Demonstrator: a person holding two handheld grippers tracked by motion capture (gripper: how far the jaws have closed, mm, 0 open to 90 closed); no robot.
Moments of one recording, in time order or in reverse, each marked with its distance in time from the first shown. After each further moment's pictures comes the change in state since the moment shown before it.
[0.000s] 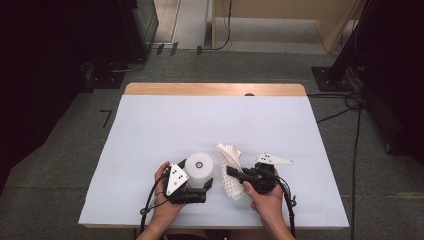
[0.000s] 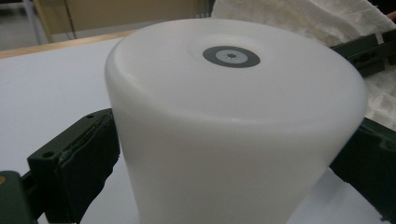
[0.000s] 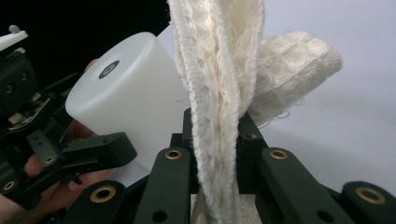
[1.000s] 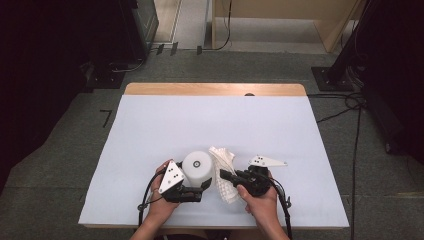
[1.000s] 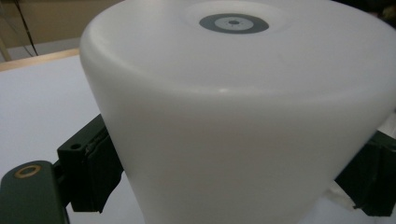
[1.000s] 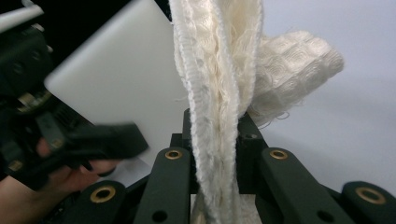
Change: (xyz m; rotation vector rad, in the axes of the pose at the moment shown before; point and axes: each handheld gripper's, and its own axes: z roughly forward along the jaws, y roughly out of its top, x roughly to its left) left arm 0.011 0.007 -0.003 -0.016 -0.167 0.045; right arm 0.016 -0.003 0.009 0.014 0.042 -0.027
